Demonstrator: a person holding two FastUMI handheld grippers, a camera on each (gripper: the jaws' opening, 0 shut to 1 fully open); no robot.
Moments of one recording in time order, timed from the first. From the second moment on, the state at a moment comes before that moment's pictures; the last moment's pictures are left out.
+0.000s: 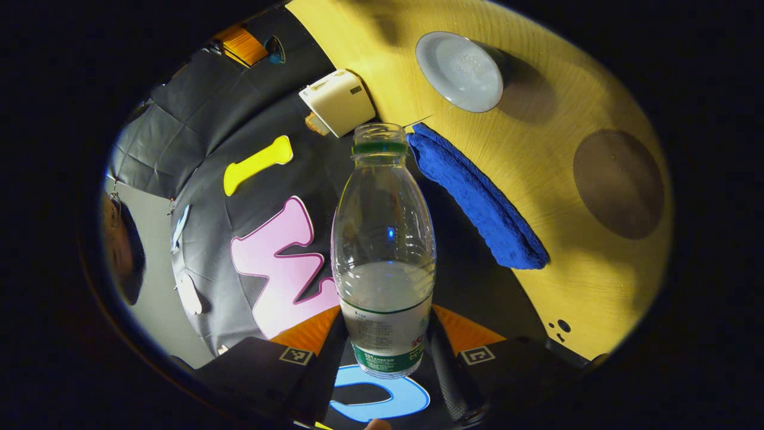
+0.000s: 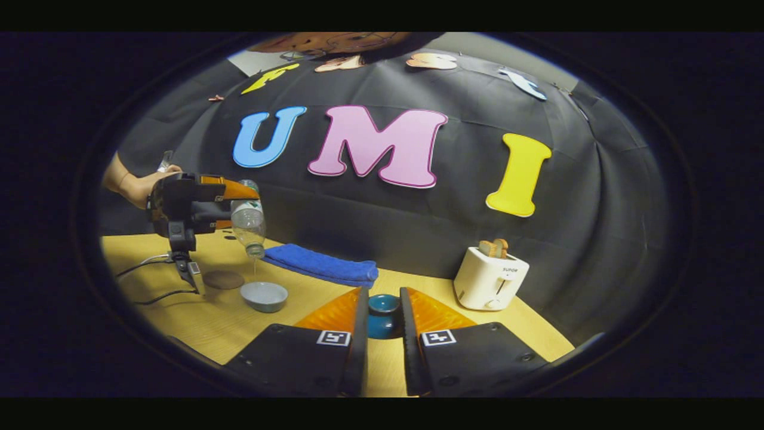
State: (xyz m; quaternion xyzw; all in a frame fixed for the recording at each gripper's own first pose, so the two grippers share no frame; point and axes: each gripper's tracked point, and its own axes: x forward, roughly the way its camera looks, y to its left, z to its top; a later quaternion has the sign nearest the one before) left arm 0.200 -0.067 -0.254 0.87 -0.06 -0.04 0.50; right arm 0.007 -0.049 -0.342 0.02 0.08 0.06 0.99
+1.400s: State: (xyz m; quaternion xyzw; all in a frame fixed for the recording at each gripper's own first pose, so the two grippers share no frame) left arm 0.137 -0.052 -0.305 0.08 0.12 -0.12 0.98; right arm 0.038 0.019 -0.339 0.05 0.09 0.07 0.99
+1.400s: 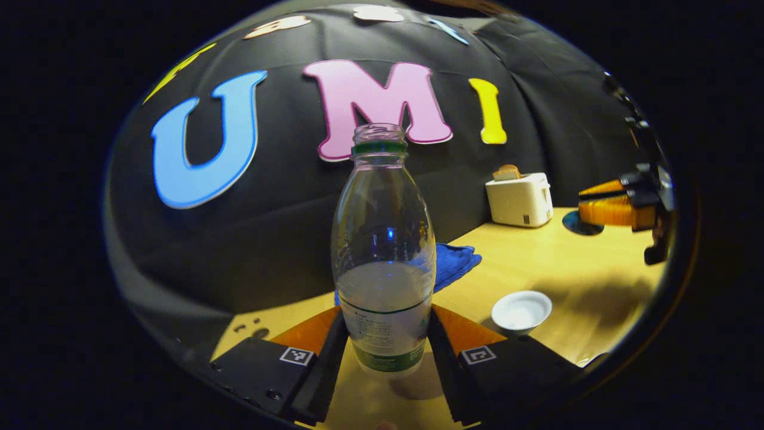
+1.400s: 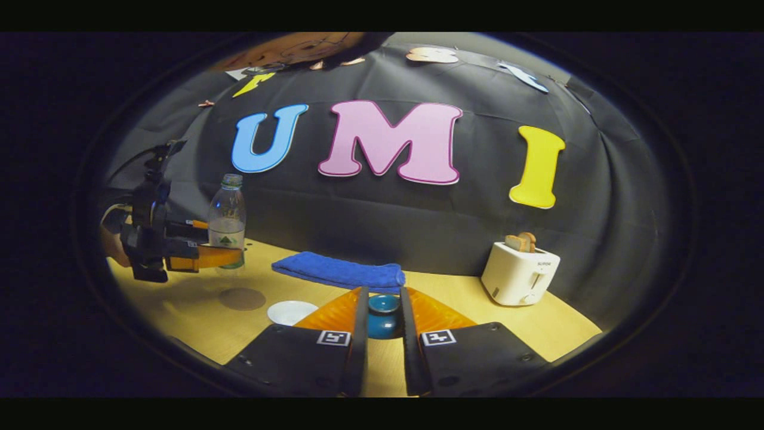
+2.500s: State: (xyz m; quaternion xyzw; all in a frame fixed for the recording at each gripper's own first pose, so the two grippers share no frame) left arm 0.137 -0.065 -0.359 -0.05 0.16 -0.10 0.98; right arm 0.056 0.048 -0.343 0.07 0.10 0.09 0.99
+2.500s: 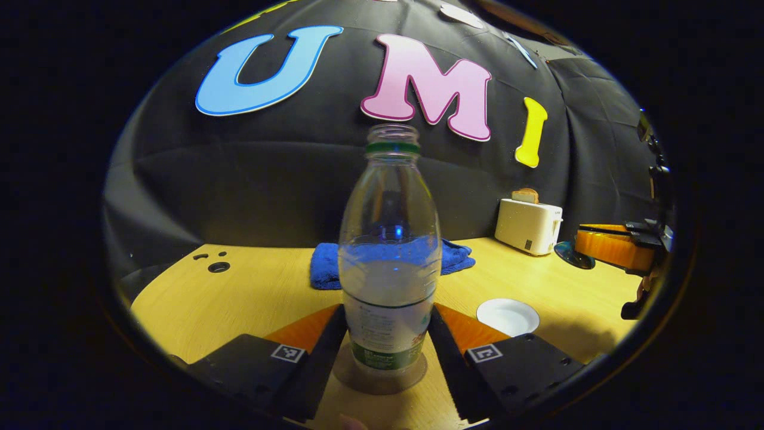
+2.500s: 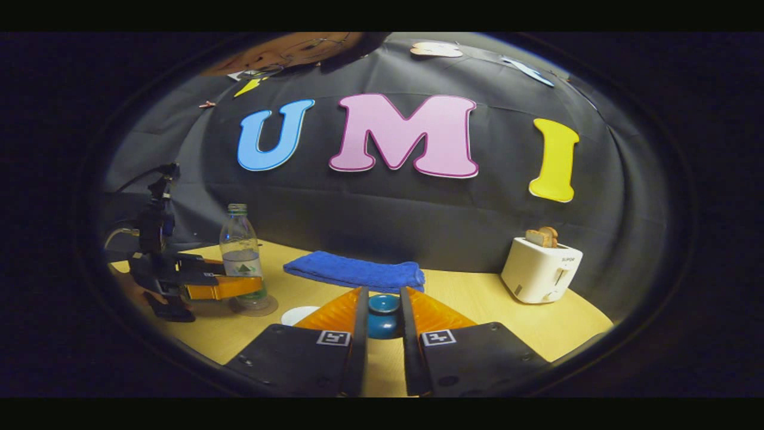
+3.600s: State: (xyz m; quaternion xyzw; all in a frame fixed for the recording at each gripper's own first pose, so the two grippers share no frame) left arm 0.077 -0.051 -0.358 -0.03 0.19 -0.08 0.98; right arm 0.074 0.149 -0.387 0.12 0.15 0.18 0.96
